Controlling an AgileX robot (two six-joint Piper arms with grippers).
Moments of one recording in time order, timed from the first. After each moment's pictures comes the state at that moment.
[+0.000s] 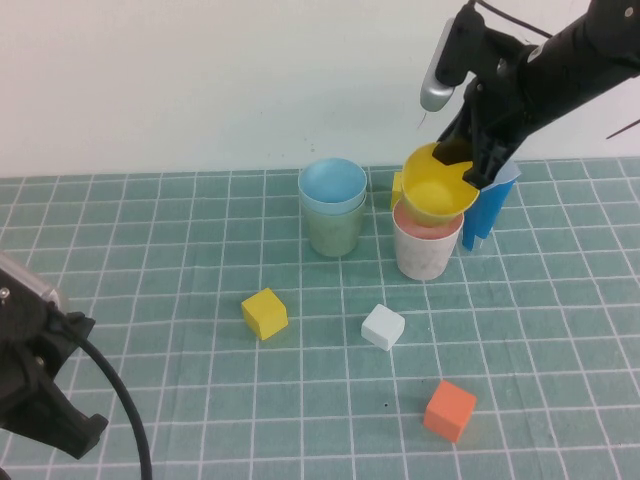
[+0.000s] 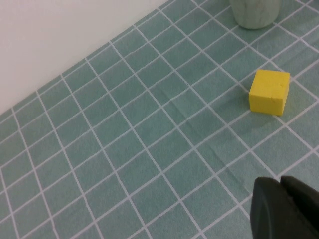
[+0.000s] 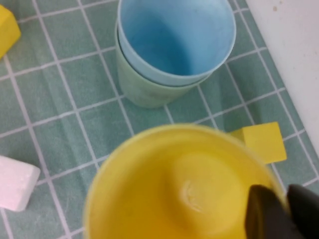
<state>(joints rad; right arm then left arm) 0.28 2.03 -1.84 0.42 0.91 -1.14 -0.29 0.80 -0.57 -0.01 0.40 0.33</state>
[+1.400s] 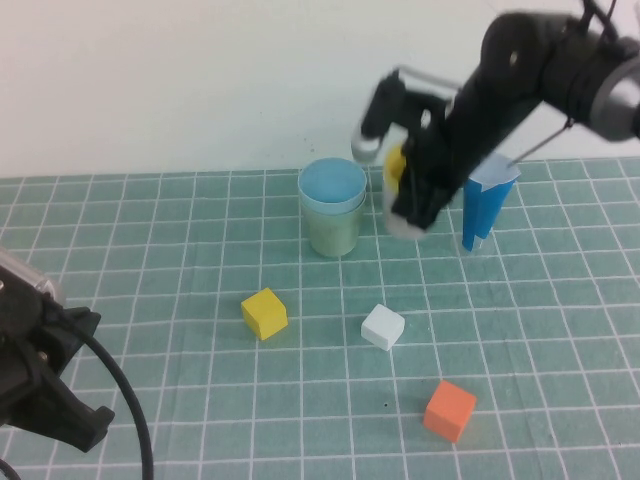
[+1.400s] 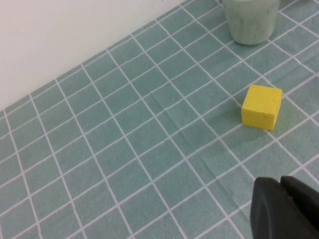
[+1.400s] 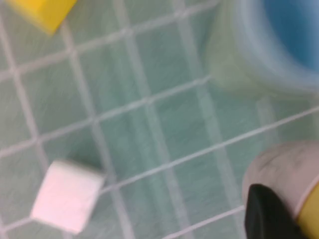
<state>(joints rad) 0.41 2.20 -2.02 0.26 1.08 -0.92 -0.29 0.80 -0.57 -0.06 0.37 0.32</state>
